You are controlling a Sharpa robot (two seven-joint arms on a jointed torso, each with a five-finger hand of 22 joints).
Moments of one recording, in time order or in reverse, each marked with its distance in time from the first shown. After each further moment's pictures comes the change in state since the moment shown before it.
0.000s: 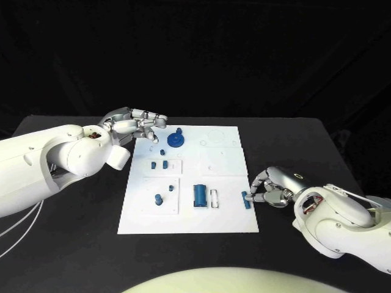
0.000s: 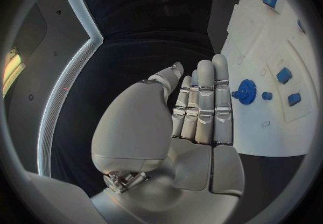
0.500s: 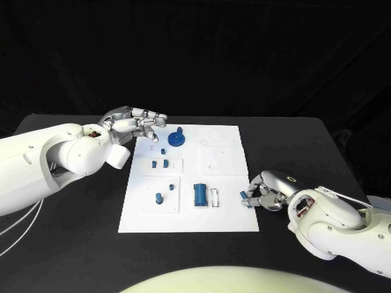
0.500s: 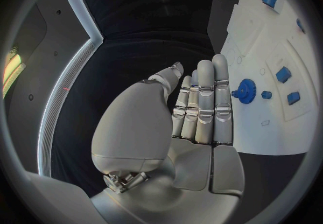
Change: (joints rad) left arm 0.000 -0.003 0.000 0.001 0.000 0.000 -0.002; left_hand 0.000 0.000 0.000 0.000 0.000 0.000 0.000 0.000 0.000 0.000 0.000 0.000 0.000 0.000 0.000 0.000 0.000 0.000 0.000 0.000 0.000 0.000; right arm -0.021 0.042 -0.001 -0.019 -0.025 0.031 -0.026; right_hand -0.004 -0.004 -0.003 0.003 0.000 0.016 -0.008 0.000 -0.003 0.002 -0.002 -0.013 0.000 0.000 0.000 0.000 0.000 0.000 0.000 0.000 0.004 0.000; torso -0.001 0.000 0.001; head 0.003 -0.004
